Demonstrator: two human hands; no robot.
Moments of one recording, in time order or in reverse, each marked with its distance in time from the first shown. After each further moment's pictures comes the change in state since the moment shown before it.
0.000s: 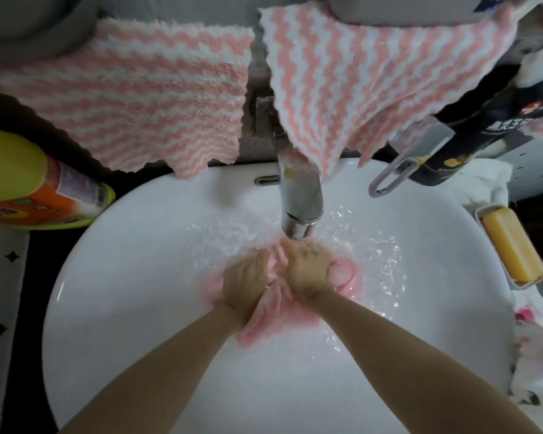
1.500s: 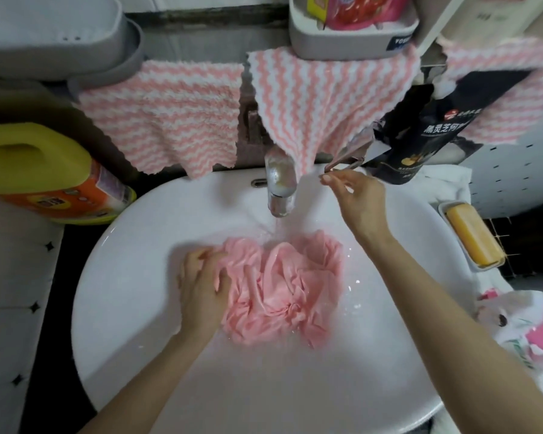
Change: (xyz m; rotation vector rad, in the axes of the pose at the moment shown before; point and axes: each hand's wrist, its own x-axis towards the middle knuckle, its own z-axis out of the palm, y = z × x) left_hand -0.045 0.002 -0.101 -0.285 0.206 -0.364; right_hand 0.029 0.030 -0.158 0.726 0.259 0.286
